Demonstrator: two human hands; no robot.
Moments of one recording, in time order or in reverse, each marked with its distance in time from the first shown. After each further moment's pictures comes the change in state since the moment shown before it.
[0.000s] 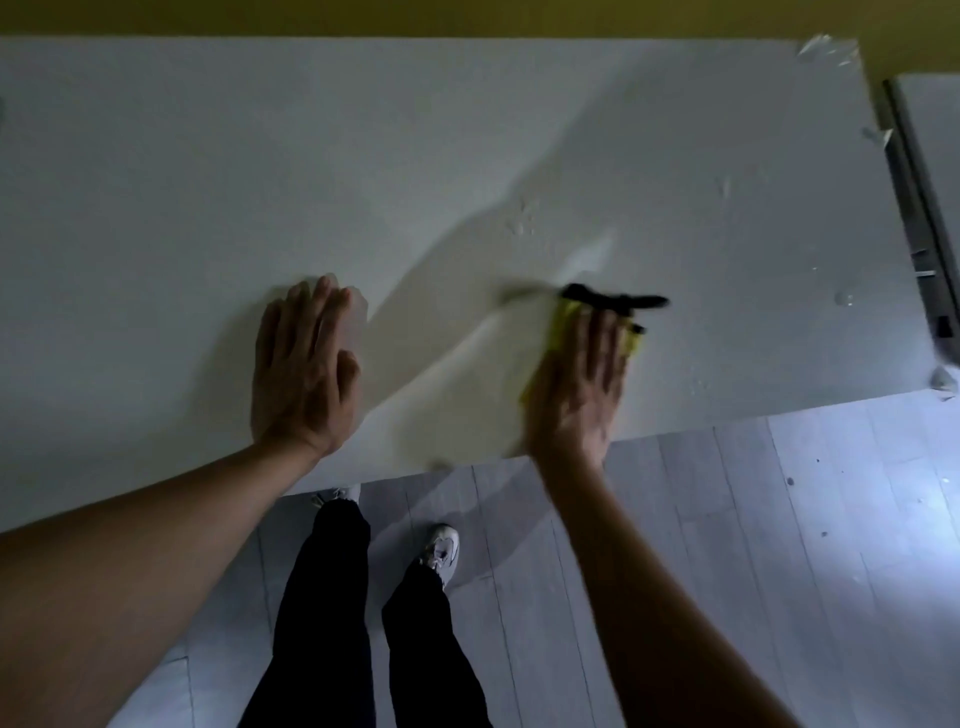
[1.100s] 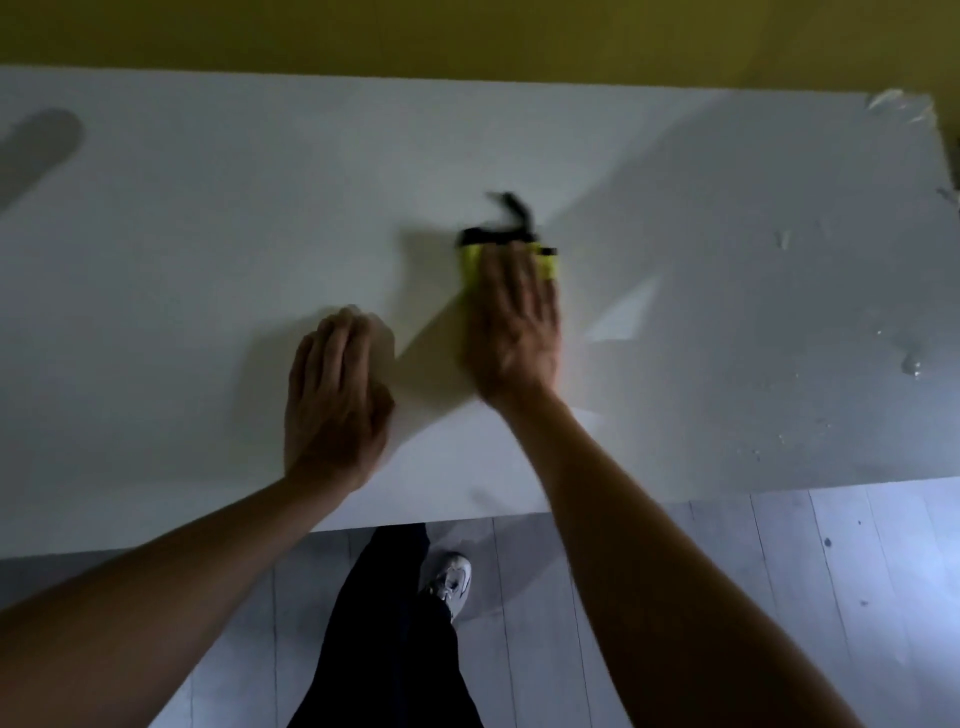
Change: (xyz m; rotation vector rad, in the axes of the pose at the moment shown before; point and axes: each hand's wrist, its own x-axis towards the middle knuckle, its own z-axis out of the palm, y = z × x) left_hand 0.006 0.002 -0.006 0.067 -0.033 -0.109; right_hand 0.085 -0.099 0.050 0.058 -0.064 -0.483
